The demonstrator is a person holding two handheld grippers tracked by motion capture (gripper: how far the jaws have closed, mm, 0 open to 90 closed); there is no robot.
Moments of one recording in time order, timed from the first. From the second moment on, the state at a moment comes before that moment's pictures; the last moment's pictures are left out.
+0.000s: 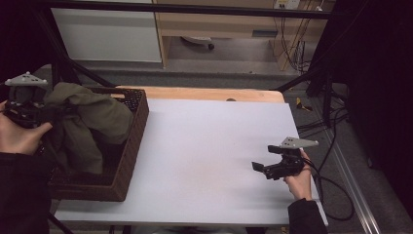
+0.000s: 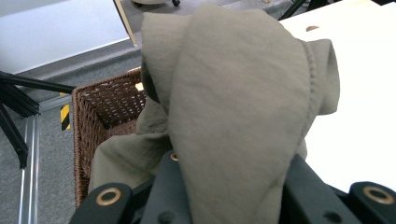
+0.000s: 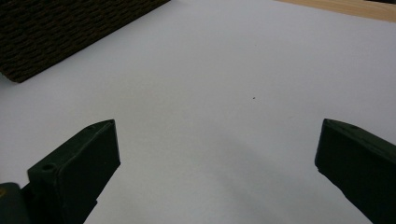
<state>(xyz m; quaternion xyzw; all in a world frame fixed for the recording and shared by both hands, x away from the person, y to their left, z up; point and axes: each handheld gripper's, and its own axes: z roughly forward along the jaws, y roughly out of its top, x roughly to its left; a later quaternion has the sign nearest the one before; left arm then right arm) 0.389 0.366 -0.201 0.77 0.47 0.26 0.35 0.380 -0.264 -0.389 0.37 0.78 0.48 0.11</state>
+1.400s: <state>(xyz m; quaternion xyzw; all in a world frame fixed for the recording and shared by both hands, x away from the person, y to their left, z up) 0.385 0.351 -0.174 0.77 0.45 0.26 0.37 0.380 -0.264 -0.389 0.37 0.78 0.48 0.11</state>
